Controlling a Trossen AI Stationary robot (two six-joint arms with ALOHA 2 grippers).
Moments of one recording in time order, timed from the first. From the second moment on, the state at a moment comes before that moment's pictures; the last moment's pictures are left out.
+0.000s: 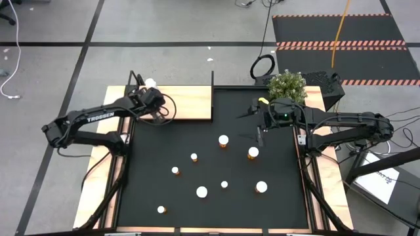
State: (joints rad) left arm 0.62 1.14 0.68 -0.57 -0.36 0.22; right arm -0.14 1.01 0.81 -0.10 -0.18 -0.28
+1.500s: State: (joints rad) left arm 0.25 1.14 0.91 -0.55 -0.26 0.13; right arm 0.02 1.41 0.92 -0.14 0.03 -0.03
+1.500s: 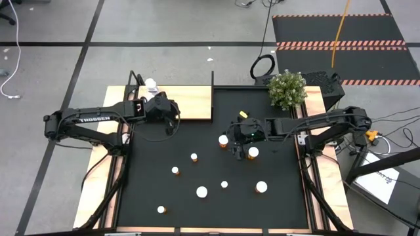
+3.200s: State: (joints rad) left arm 0.25 1.14 0.91 -0.49 -0.19 0.15; right arm -0.12 1.68 0.91 -0.17 -0.08 -0.04
